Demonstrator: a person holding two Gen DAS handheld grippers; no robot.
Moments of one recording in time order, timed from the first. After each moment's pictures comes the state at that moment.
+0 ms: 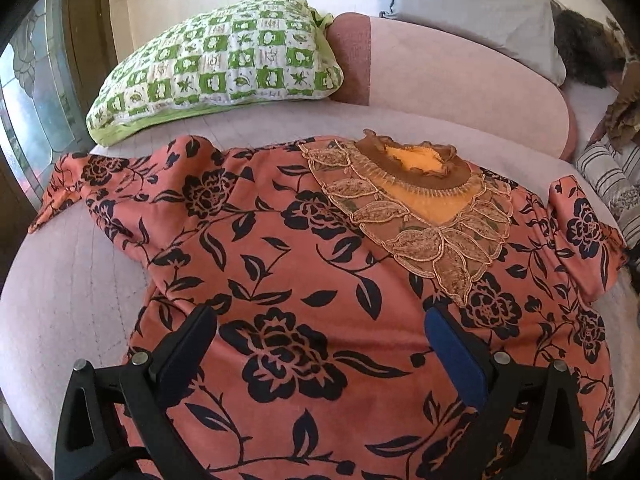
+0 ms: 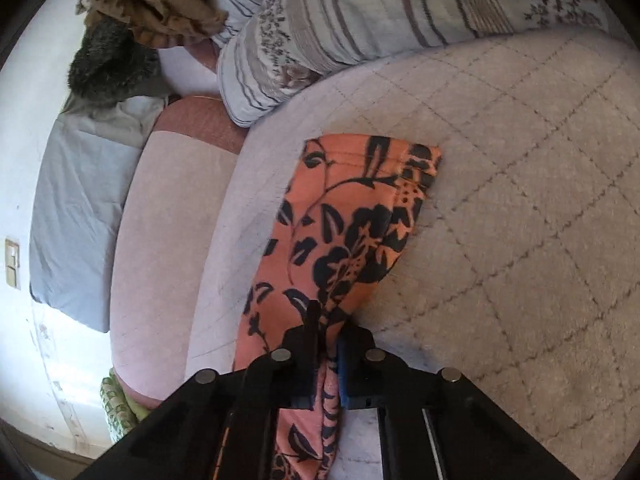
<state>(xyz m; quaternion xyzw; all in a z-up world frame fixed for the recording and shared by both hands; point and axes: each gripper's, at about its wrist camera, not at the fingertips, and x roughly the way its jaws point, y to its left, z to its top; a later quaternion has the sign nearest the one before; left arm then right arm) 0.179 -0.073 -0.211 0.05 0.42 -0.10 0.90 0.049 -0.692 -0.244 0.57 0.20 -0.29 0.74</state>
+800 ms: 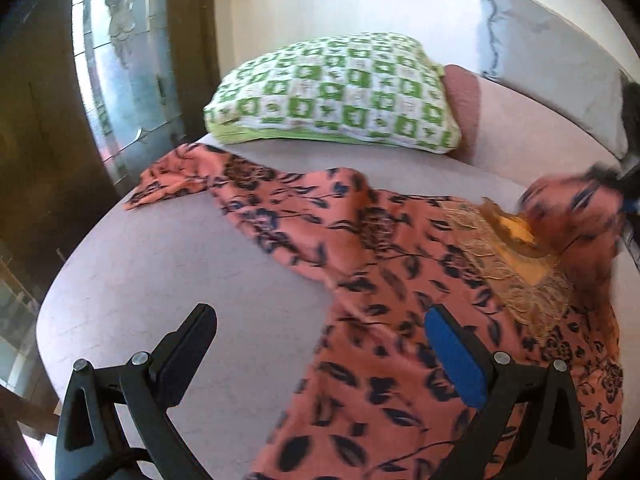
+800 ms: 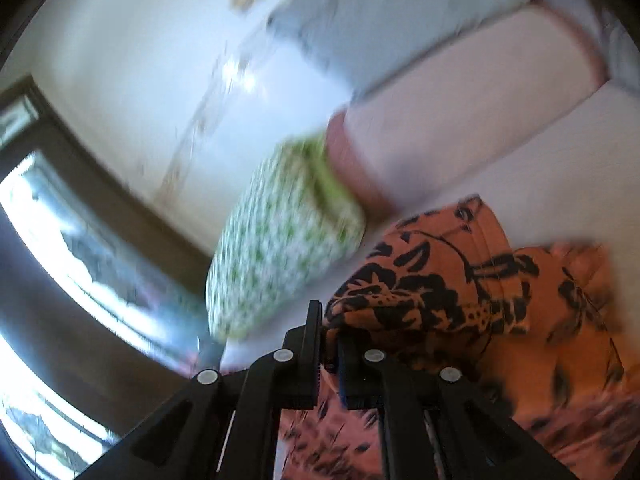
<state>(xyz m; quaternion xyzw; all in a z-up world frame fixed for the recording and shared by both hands) 0.172 0.057 -0.166 -0.01 0.39 0.03 0.92 0.216 -0.280 -0.098 0.37 0.31 0.08 0.87</state>
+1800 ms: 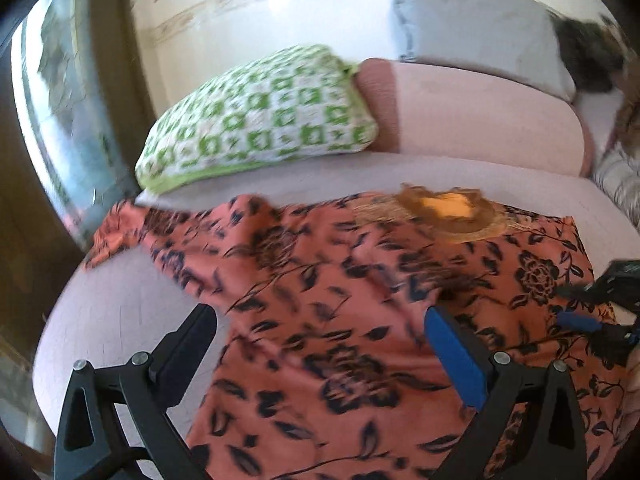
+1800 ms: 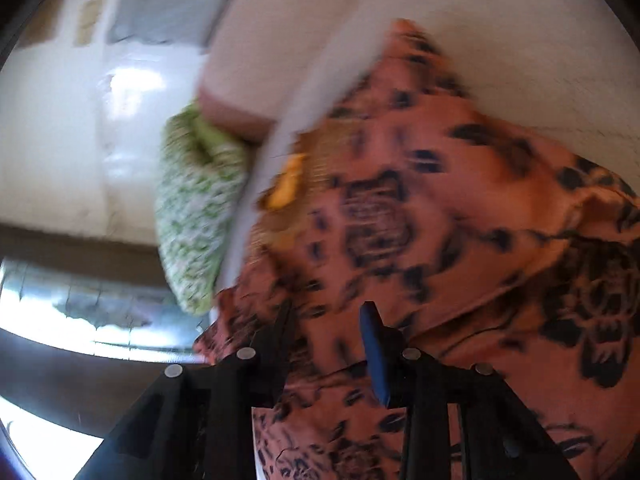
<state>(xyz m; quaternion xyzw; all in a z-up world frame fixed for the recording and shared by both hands) 0.162 -0.065 -0.161 0.10 0.34 -0.05 0.93 0.138 -0.381 -0.254 0.55 0.43 0.00 0.71</state>
